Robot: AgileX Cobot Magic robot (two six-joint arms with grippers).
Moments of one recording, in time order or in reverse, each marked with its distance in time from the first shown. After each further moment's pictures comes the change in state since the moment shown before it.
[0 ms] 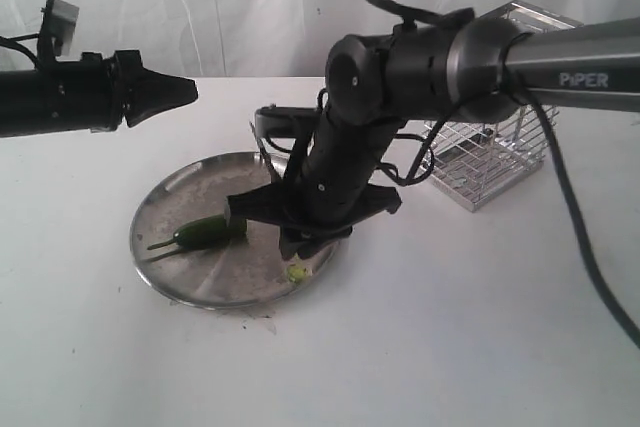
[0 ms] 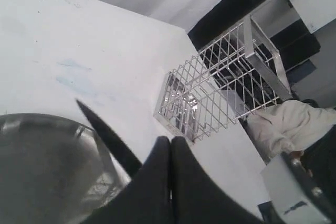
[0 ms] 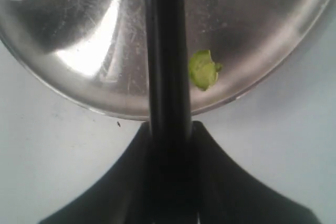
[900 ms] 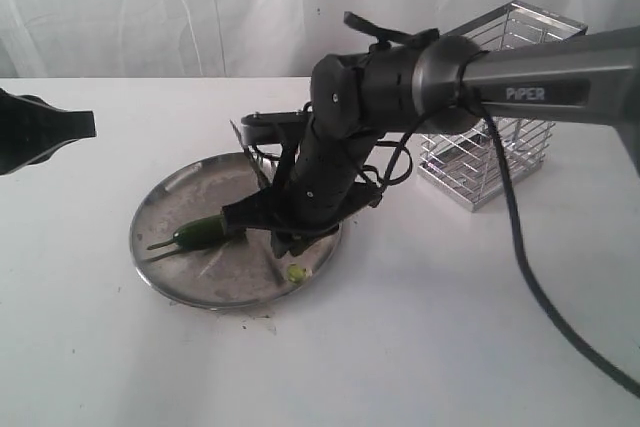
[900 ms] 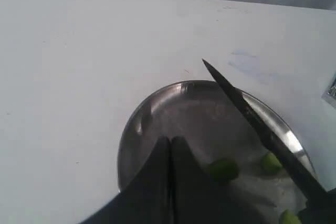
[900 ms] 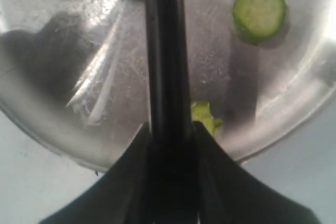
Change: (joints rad) left arm -0.108 -0.544 0.365 0.144 -0.769 0.012; right arm -0.001 0.126 -0.065 -0.012 -0.068 -0.100
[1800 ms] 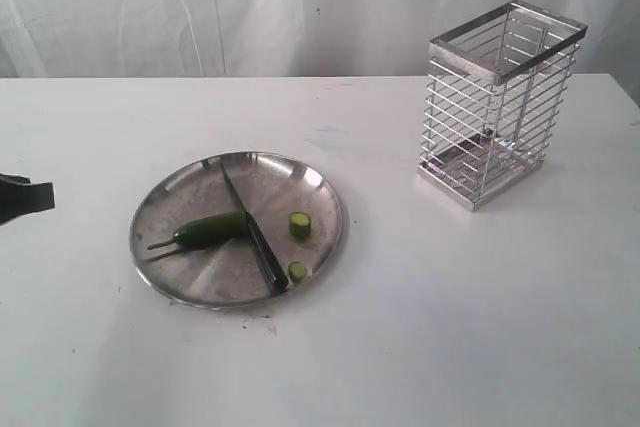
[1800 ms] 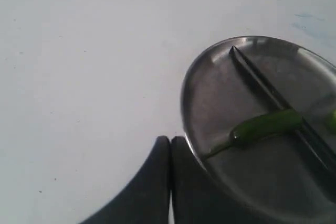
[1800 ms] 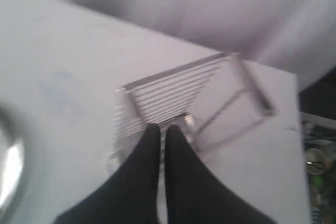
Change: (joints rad) left arm 0.000 -0.161 0.210 0.028 -0.160 -0.023; right arm -0.183 -0.597 0.032 -0.826 0.026 0.403
